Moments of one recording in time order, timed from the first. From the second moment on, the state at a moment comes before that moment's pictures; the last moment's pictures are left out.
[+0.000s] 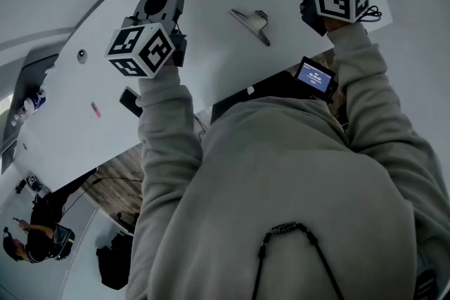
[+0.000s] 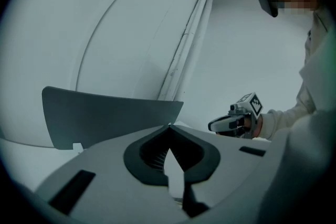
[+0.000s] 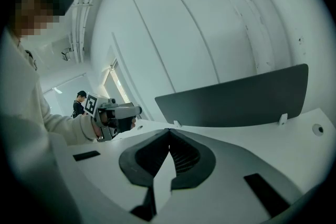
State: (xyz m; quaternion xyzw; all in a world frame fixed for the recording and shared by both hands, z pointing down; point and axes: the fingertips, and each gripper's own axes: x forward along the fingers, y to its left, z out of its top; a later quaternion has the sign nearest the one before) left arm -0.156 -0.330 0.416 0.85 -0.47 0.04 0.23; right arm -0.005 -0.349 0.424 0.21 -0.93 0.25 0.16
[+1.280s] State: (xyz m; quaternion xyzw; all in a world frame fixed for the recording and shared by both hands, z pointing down) left arm -0.105 -0.299 0.552 0.84 -0.42 0.10 0.33; right arm 0.027 -0.318 0.586 0.21 -0.88 0.34 0.26
